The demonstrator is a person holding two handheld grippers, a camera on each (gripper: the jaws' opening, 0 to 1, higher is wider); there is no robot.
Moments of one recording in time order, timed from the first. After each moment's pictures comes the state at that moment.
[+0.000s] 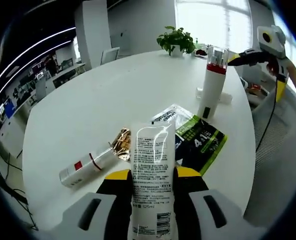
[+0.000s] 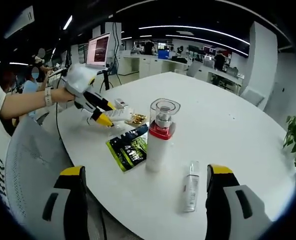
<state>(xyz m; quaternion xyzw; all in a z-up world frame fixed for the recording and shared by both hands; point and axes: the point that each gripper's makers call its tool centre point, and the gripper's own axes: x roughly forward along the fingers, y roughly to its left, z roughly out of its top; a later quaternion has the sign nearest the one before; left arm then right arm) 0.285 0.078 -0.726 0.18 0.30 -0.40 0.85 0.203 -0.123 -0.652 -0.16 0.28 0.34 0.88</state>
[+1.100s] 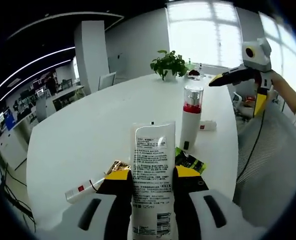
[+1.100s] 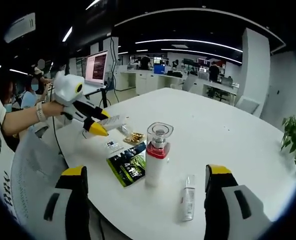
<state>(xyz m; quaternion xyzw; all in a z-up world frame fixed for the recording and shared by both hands) 0.261 0.042 -0.655 0.15 0.21 -0.43 0.86 0.207 -0.116 -0.615 -0.12 0.22 0.34 0.91</state>
